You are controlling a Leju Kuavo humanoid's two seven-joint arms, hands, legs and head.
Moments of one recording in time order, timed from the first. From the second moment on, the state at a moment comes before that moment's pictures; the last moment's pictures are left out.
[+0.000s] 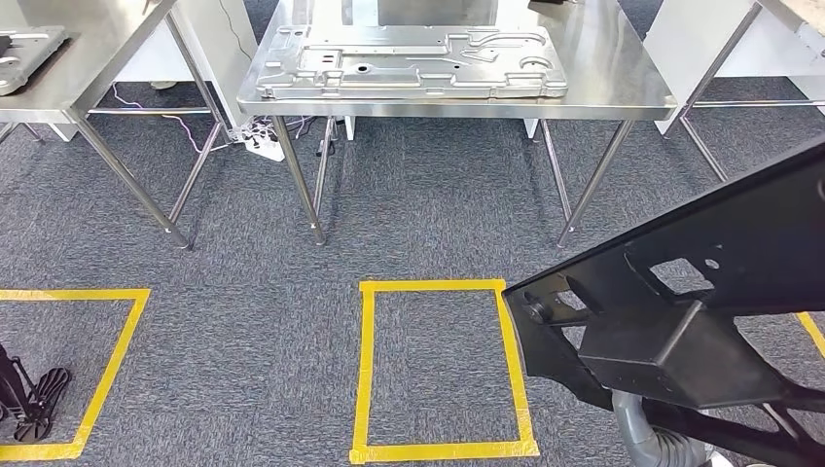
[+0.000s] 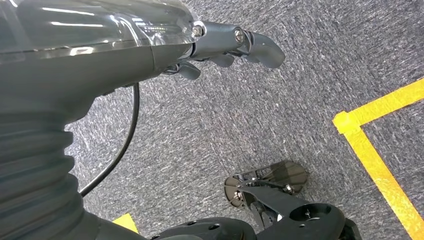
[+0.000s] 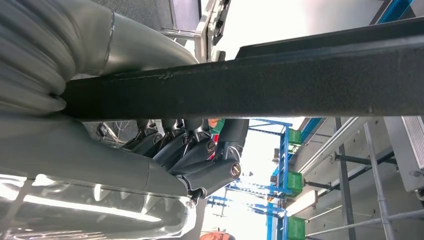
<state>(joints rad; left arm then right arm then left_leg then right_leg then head) -0.05 -0.15 0.52 -0.19 -0.86 0.22 -0.40 0.24 -0.04 0.06 -2.07 -0.27 0.35 -0.57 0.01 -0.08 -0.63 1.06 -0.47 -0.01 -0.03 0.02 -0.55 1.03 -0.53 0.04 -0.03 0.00</state>
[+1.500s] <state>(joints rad) -0.04 -0.16 0.53 -0.19 -0.87 0.22 -0.39 0.25 -0.04 0.01 -2.08 -0.29 0.37 -0.55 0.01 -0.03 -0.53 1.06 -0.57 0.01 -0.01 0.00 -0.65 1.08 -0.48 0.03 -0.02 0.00</state>
